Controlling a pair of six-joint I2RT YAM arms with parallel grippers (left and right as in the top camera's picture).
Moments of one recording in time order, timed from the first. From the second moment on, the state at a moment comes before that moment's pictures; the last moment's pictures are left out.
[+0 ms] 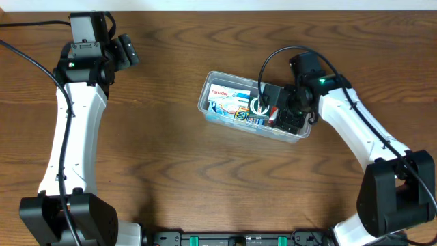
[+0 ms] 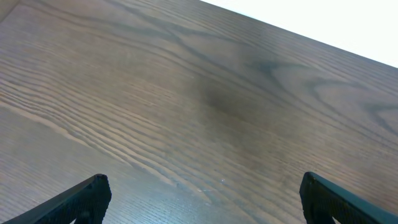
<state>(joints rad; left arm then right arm) 0.06 1.62 1.50 -0.71 -0.20 -0.27 0.27 1.73 1.27 -0.83 -0.18 -0.92</state>
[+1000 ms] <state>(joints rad) 0.06 1.62 1.50 -0.71 -0.20 -0.27 0.21 1.33 1.24 -1.22 -0.19 0.14</state>
